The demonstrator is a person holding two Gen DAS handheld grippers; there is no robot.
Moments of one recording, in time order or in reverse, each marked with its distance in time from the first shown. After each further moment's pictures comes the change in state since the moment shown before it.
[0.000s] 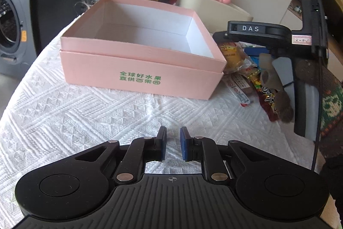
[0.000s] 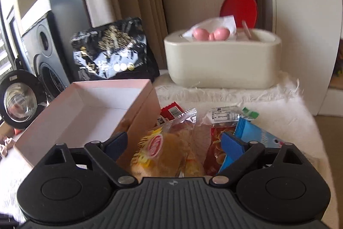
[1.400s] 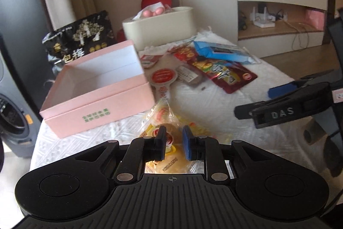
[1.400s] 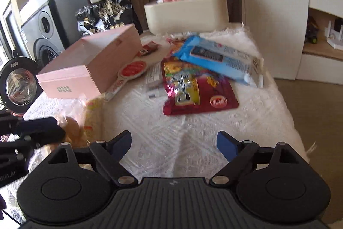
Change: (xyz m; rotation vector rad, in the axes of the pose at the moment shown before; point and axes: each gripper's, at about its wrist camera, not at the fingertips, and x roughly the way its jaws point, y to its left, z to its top) left arm -0.031 -0.108 -0.034 0.460 -0.104 0.142; right arm -0.135 -0.031 -0.138 0.046 0.083 -0.064
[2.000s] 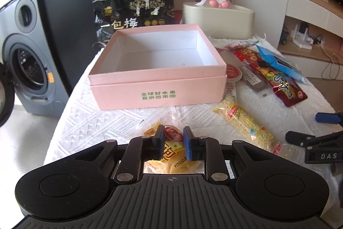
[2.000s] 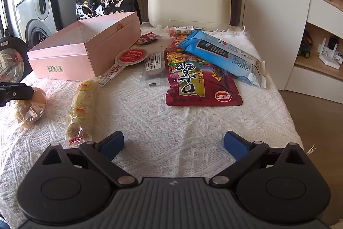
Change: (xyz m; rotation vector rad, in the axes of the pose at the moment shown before) left arm 0.007 0.082 -0.009 -0.239 0.059 0.075; right arm 0.009 0.026 -0.009 -0.113 -0.018 -0.096
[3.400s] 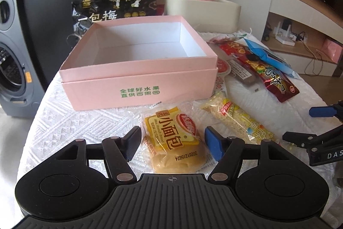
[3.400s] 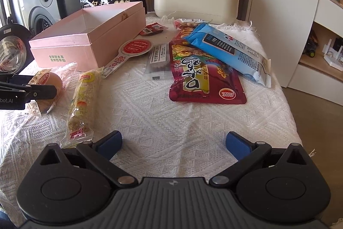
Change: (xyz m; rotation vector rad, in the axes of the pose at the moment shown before) left arm 0.033 0.006 -0.005 0.023 0.011 -0.126; right arm 0.005 0.001 0.008 -0.053 0.063 0.022
